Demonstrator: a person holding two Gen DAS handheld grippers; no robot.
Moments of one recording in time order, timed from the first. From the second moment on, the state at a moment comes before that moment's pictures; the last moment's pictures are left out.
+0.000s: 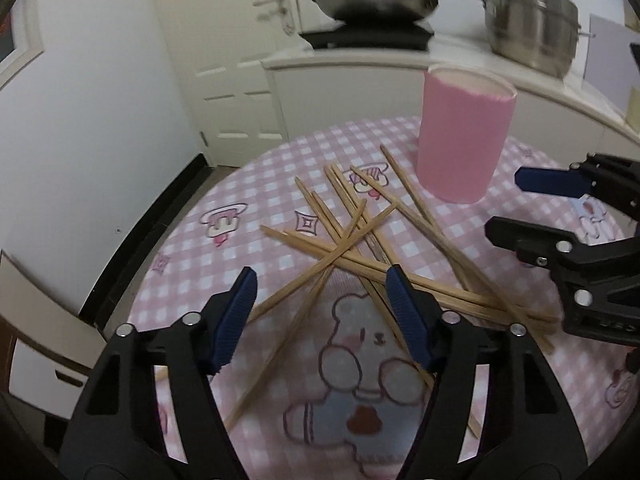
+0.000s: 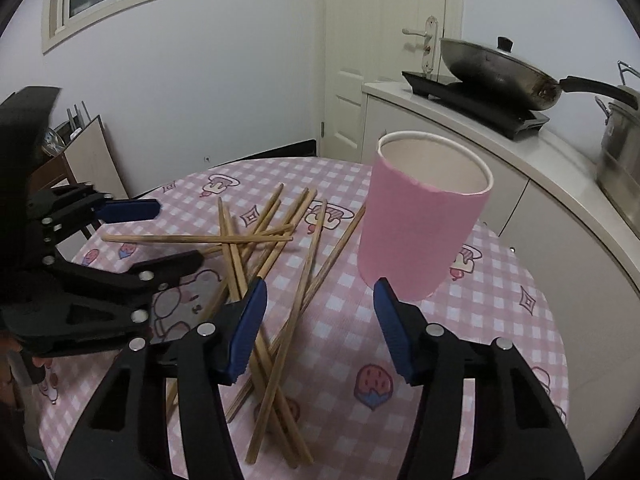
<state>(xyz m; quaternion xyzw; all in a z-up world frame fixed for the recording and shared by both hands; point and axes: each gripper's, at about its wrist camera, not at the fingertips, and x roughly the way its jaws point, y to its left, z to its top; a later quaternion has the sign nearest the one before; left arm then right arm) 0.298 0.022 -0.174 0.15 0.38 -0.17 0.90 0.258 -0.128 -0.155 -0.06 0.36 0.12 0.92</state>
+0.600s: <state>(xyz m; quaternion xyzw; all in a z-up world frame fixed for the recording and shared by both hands) 0.337 -0.023 -0.194 0.21 0.39 -0.21 0.87 0.279 -0.140 -0.170 -0.04 0.38 0.13 0.92</state>
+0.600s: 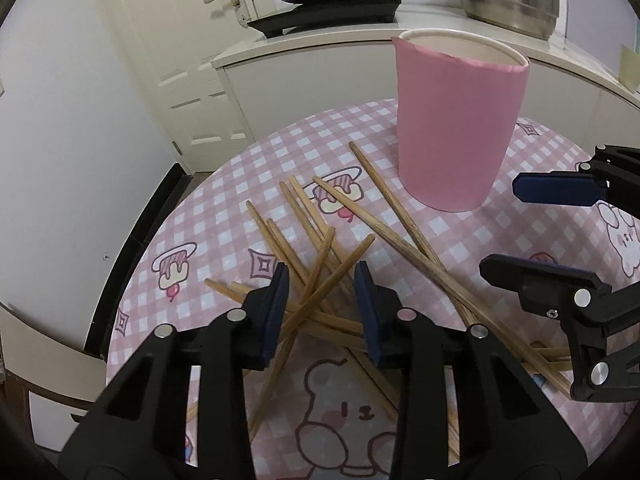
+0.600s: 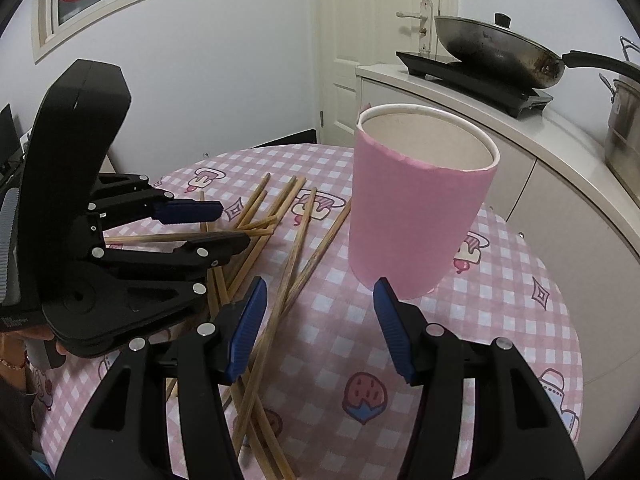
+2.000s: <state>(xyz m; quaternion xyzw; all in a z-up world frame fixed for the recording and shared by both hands) 0.316 0.093 -0.120 0.02 0.37 -0.12 0.92 0.338 -0.054 -0.174 -0.08 0.44 0.21 0.87</state>
